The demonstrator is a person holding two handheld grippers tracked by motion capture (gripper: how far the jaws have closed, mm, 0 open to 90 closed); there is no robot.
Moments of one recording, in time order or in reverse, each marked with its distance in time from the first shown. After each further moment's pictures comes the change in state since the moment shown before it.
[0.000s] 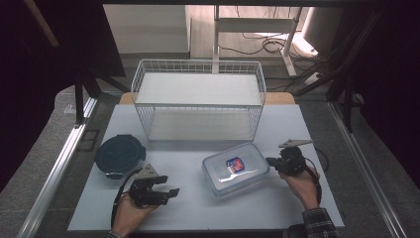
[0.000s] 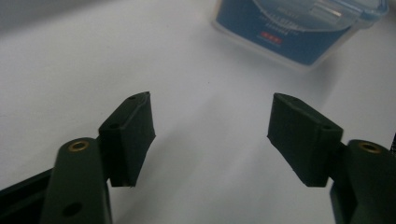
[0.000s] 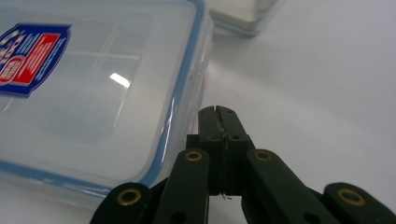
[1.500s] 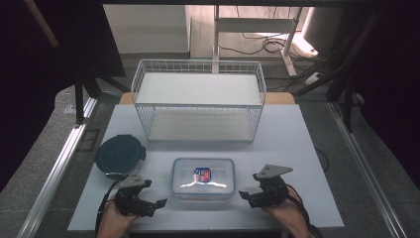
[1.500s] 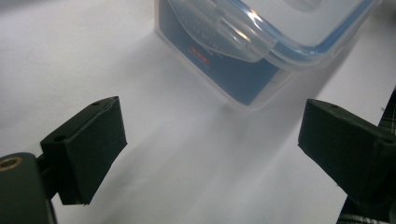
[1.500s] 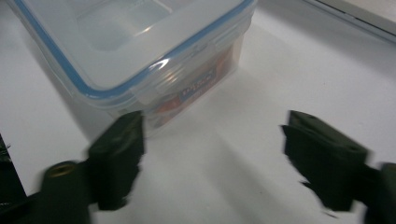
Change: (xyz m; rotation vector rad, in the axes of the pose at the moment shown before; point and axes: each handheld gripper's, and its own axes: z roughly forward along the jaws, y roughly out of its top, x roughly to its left) left arm 0.007 -0.028 -0.028 0.015 0.016 0.021; right arm 0.087 -0.032 -0.003 -0.043 0.097 -0.208
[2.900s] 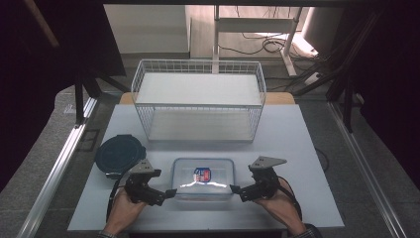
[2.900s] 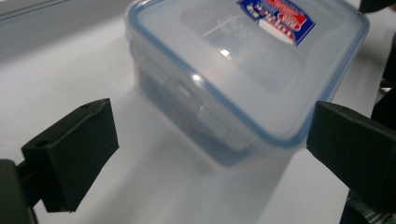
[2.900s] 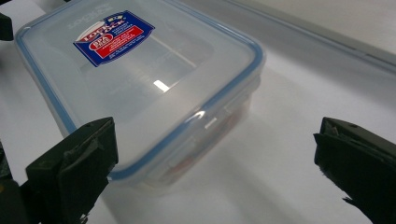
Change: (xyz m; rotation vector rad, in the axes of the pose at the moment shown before) left arm 0.002 0.043 0.016 -0.037 -0.086 -0.001; right arm 0.002 0.028 0.015 -0.052 0.041 0.067
